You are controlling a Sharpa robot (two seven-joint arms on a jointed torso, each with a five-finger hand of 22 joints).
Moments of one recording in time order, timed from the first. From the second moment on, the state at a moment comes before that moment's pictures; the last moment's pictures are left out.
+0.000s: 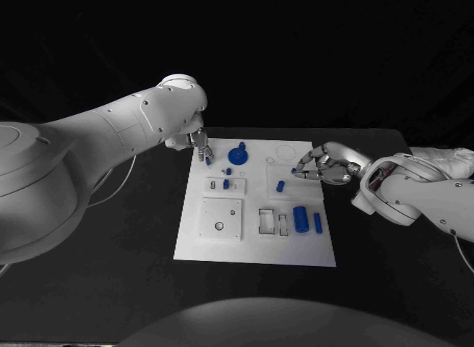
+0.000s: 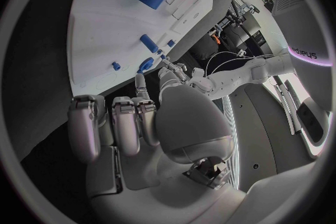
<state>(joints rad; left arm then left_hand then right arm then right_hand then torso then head) 1.36 -0.26 -0.10 0.63 -1.03 0.53 -0.69 1.28 0.06 -0.08 0.28 0.48 1.01 0.03 0.29 0.86 1.47 -0.03 1.57 1.31 1.47 -0.08 1.57 1.31 0.05 1.46 0.04 1.36 1.31 1.23 -0.87 -0.21 1.48 -1.10 -0.32 0.10 1.32 0.12 -0.07 0.25 0.35 0.84 0.13 0.26 0.48 1.46 0.06 1.57 1.31 1.46 0.01 1.57 1.31 0.03 1.47 0.11 1.48 1.31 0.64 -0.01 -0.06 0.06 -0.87</state>
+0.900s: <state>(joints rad) 1.35 -0.26 -0.10 0.63 -1.02 0.53 -0.68 1.29 -0.07 0.30 0.25 0.46 1.01 0.03 0.28 0.90 1.47 -0.04 1.57 1.31 1.46 -0.08 1.57 1.31 0.05 1.46 0.03 1.35 1.31 1.23 -0.87 -0.21 1.48 -1.10 -0.32 0.09 1.32 0.12 -0.07 0.25 0.35 0.84 0.14 0.26 0.48 1.46 0.06 1.58 1.31 1.46 0.01 1.57 1.31 0.03 1.47 0.11 1.48 1.31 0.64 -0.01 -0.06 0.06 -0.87</state>
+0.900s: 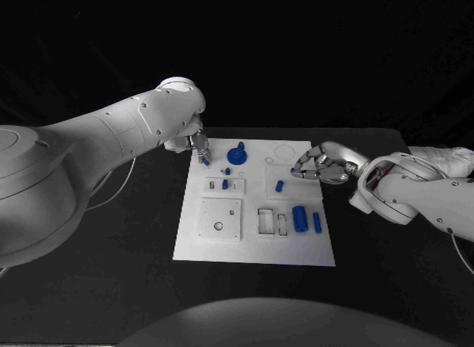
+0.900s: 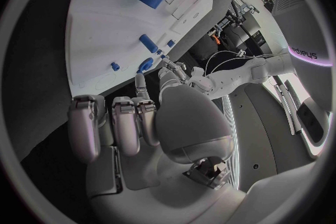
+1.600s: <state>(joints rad) 1.37 -0.35 -0.10 0.83 -1.04 0.53 -0.69 1.26 -0.10 0.41 0.19 0.42 1.01 0.03 0.28 0.92 1.47 -0.04 1.57 1.31 1.47 -0.09 1.57 1.31 0.05 1.46 0.03 1.34 1.31 1.23 -0.87 -0.21 1.47 -1.10 -0.32 0.09 1.32 0.12 -0.07 0.25 0.35 0.84 0.14 0.26 0.48 1.46 0.06 1.58 1.31 1.46 0.01 1.57 1.31 0.03 1.47 0.11 1.47 1.31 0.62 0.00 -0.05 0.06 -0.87</state>
